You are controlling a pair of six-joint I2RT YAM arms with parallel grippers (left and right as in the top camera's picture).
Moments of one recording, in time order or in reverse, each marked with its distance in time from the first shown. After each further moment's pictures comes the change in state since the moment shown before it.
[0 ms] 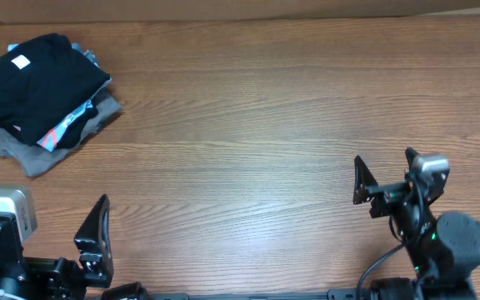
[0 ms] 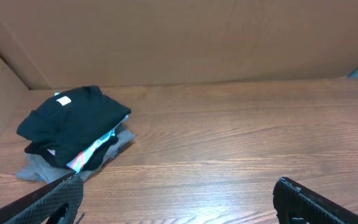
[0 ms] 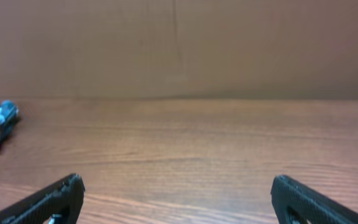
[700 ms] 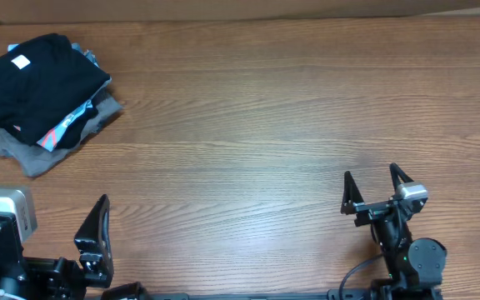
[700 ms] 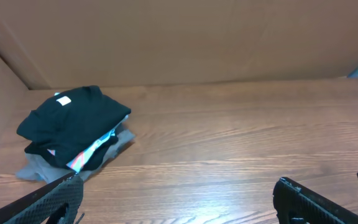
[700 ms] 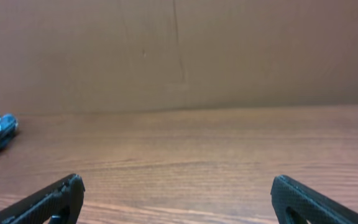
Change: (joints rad) left arm 0.000 0.000 0.000 0.000 0.000 0.000; right arm -0.018 -0.312 -0.468 0.318 -0.026 0.061
